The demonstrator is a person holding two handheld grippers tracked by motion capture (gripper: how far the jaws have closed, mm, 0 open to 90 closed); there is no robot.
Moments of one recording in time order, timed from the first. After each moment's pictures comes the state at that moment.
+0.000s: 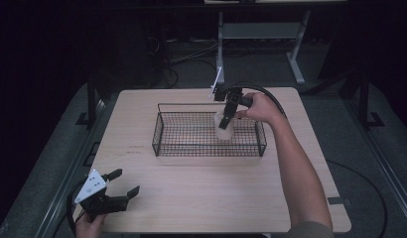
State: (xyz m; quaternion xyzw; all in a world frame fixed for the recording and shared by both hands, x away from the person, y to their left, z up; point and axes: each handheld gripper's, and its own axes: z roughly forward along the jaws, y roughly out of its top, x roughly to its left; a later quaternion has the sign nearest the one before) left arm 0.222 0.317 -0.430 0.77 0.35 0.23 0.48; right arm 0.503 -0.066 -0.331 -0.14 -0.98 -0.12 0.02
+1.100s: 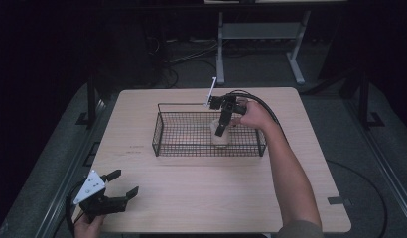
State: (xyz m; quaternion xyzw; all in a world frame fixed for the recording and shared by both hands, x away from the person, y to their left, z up) left arm 0.219 0.320 -0.430 0.77 0.35 0.24 0.48; right arm 0.508 -0.053 -0.370 -0.14 -0.98 -0.11 0.04
